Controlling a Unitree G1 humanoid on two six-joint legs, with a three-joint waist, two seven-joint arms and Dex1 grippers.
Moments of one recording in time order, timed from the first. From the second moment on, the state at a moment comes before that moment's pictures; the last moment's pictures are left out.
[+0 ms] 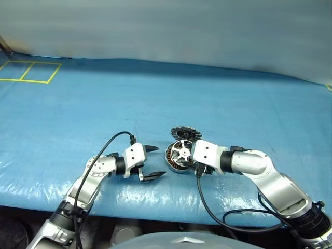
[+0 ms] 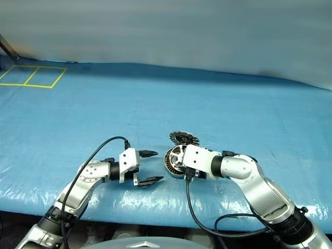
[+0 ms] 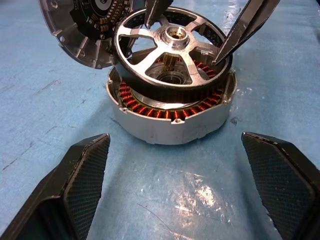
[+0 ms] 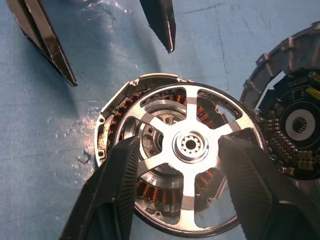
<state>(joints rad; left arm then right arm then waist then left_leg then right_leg) -0.10 0.50 -0.30 -0.07 -0.14 0.06 -0.95 -0.14 -0.76 0.35 -0.60 0.03 0.60 0.76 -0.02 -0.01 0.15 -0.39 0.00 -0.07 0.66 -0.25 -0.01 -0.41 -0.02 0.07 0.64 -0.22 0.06</state>
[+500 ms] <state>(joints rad) -0.11 0.48 -0.30 -0.02 -0.12 0.01 -0.96 -0.13 -0.73 0.33 -0.61 0.04 0.62 0.76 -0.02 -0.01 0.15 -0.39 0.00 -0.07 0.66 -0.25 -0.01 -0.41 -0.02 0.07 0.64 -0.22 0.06</state>
